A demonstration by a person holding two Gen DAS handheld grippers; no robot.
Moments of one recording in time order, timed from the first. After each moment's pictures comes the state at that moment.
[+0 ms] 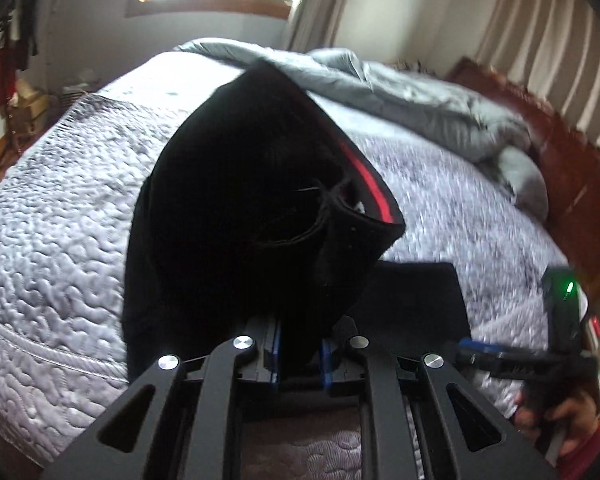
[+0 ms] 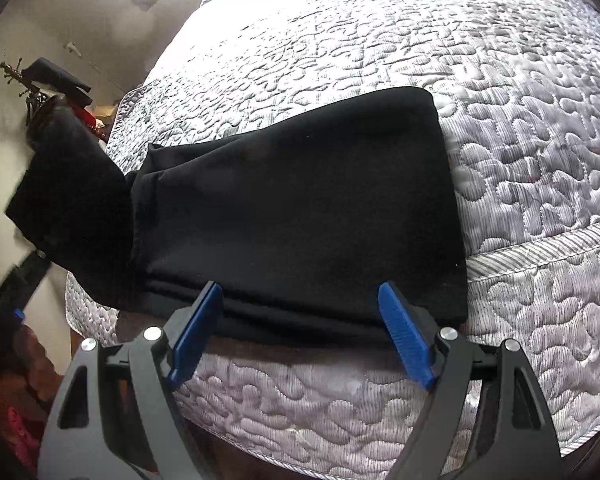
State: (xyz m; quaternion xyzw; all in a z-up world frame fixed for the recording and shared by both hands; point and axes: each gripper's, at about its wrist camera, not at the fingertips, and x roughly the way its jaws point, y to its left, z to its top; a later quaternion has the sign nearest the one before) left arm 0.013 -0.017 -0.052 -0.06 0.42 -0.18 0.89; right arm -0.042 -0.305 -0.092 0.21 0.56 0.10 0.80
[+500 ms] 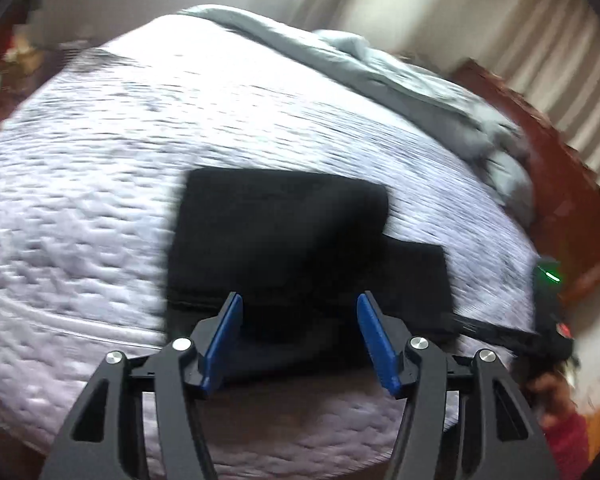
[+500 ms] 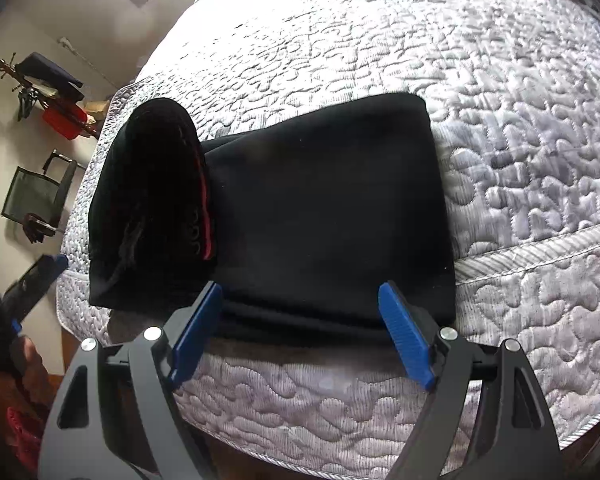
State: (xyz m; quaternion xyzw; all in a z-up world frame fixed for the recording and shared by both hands) left arm 0.009 0.058 -0.055 -0.11 0.45 -0.17 0.87; right arm -0.042 -0.301 -0.084 0.19 0.56 0.08 0.80
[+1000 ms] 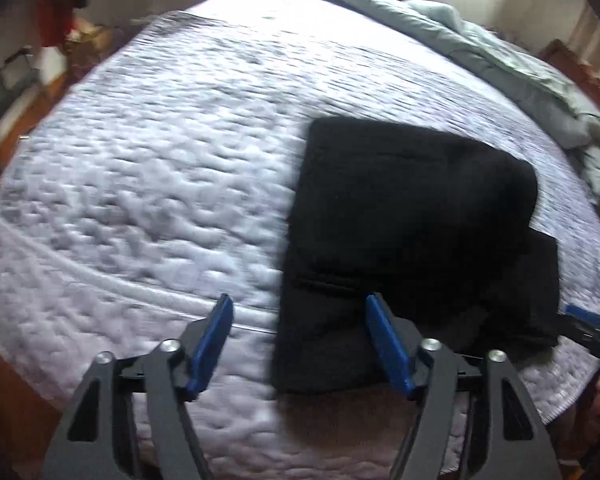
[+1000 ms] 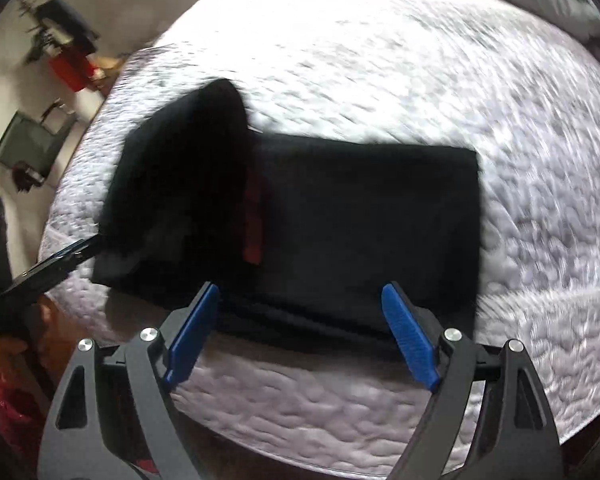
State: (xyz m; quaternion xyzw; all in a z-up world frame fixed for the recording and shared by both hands) left arm 0.031 0.074 -0.093 -0.06 0.52 -0.01 0.85; right arm -0.020 -0.239 -0.050 0.09 0.57 0.12 0.81
